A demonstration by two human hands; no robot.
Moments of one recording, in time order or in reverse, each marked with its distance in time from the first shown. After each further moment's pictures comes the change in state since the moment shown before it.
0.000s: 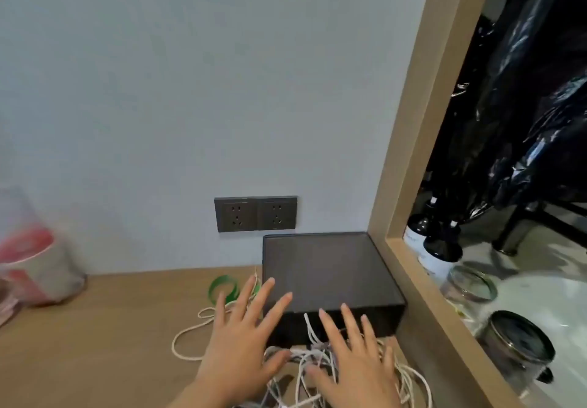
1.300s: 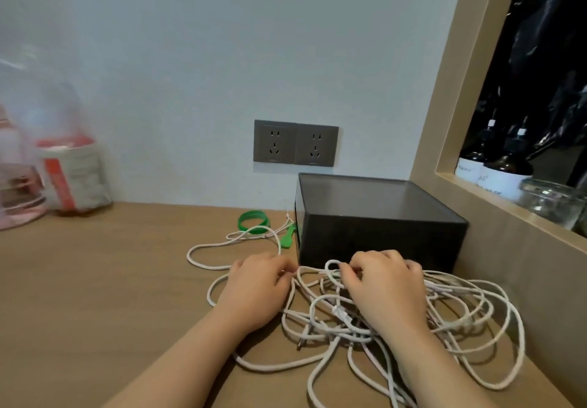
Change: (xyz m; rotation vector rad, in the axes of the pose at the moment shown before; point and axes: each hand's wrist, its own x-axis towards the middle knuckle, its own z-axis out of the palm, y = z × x) left_hand -0.053 -0.008 0.059 -0.425 -0.111 -0.306; right_hand 0.032 -0.007 0.097 -0.123 0.716 -0.220
